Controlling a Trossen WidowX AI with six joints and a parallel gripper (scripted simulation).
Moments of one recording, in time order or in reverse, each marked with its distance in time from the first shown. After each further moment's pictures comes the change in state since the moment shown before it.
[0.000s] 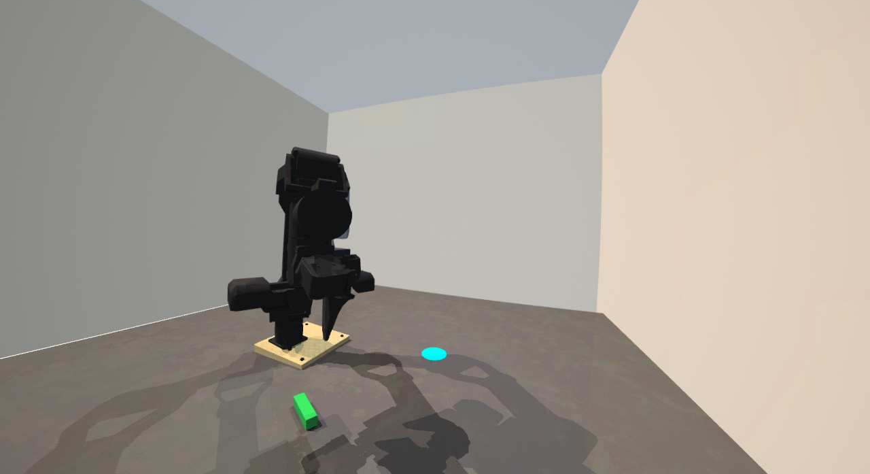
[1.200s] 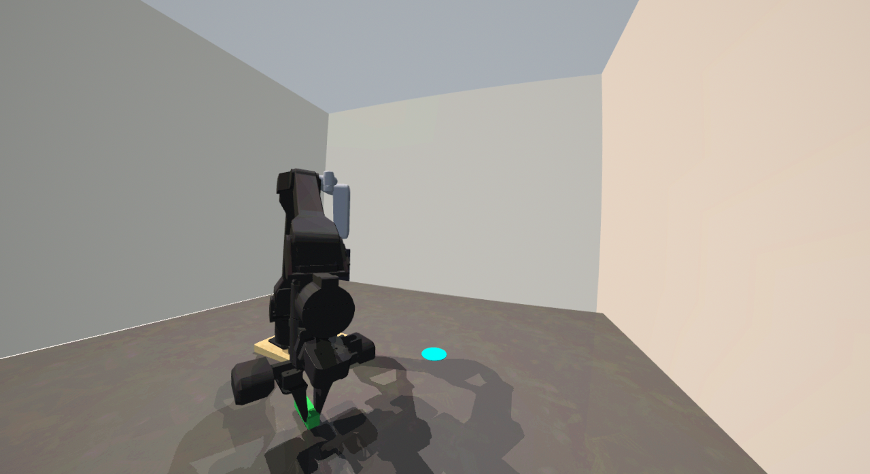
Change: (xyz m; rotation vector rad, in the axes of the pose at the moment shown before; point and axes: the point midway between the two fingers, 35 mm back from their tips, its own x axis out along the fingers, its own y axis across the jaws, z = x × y) arm 0.111 0.003 0.003 -0.010 -0.029 -0.014
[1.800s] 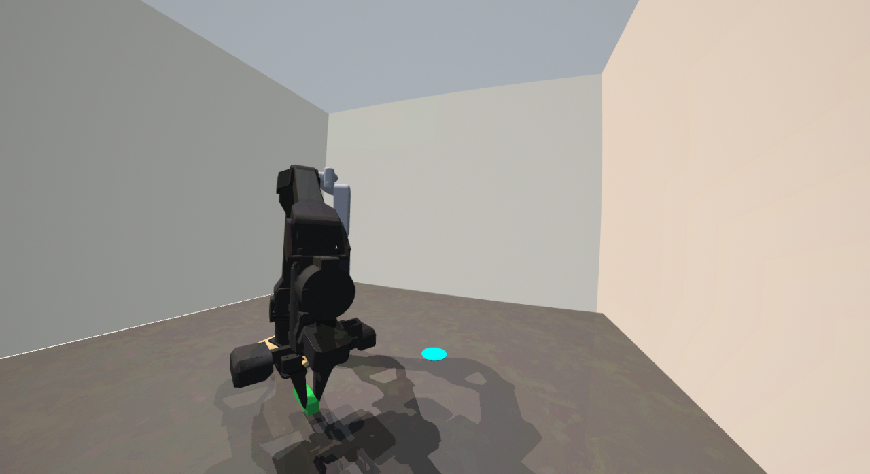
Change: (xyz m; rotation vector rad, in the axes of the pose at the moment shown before) arm -0.023 -0.002 0.003 0.004 0.009 0.001
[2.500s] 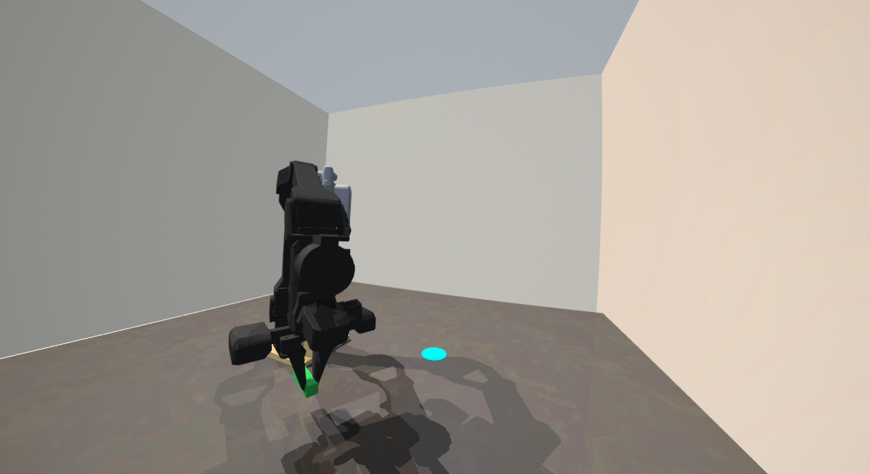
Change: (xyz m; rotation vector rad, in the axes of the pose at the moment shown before) arm -0.027 -0.002 0.000 0.006 0.015 0.003
